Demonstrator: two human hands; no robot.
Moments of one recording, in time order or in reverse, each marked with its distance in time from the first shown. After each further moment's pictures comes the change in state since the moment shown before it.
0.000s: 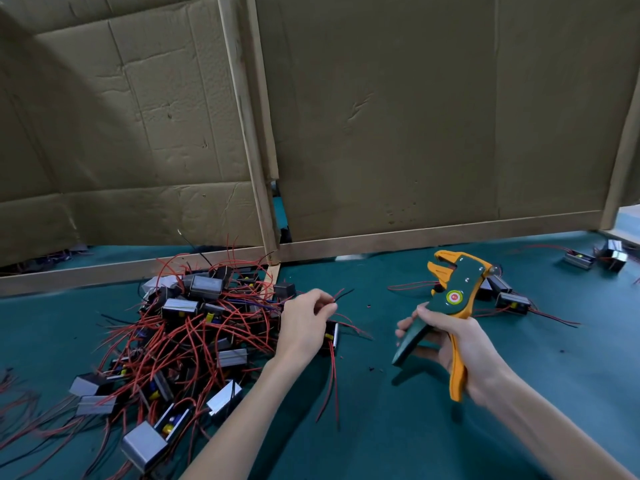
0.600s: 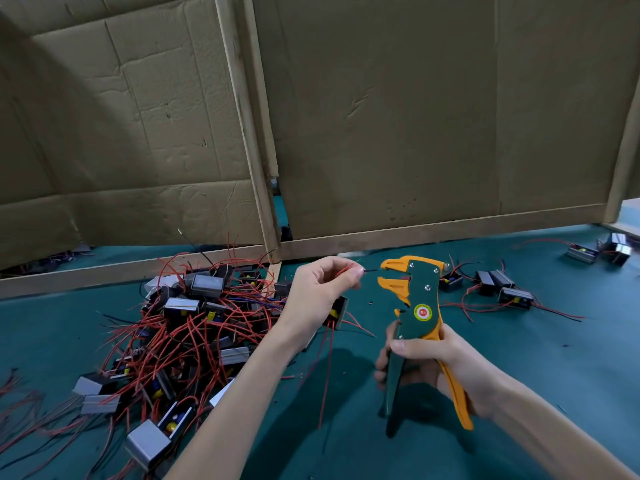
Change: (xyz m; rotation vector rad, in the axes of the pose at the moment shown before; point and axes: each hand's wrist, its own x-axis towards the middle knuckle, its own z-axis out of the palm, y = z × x) left_hand -0.006 0.060 -0.032 -0.667 -0.188 0.079; right_hand -0.024 -0.005 0.019 -0.124 -0.421 0.101
